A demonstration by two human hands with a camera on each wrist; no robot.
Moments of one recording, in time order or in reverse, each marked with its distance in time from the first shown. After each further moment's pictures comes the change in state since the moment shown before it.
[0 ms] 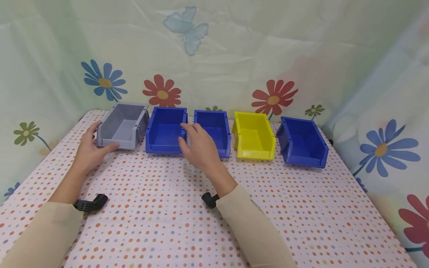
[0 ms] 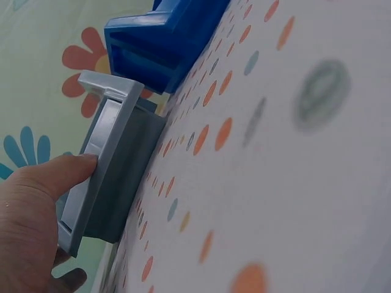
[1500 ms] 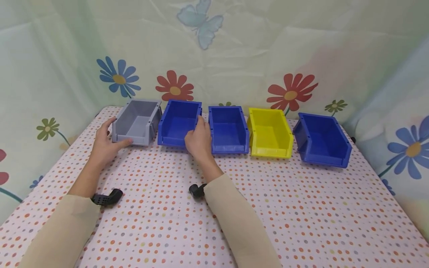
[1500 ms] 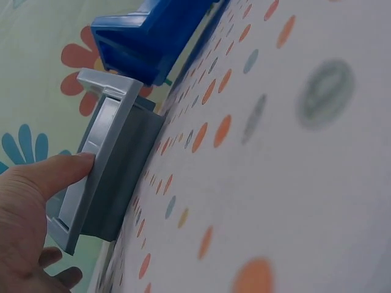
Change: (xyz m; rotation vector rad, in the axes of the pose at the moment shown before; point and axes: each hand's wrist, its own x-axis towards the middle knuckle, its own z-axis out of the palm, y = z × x) left_hand 0.002 0.002 0.000 -0.070 0.022 -0.061; right_hand 0.042 -0.011 0.059 0.366 0.012 0.508
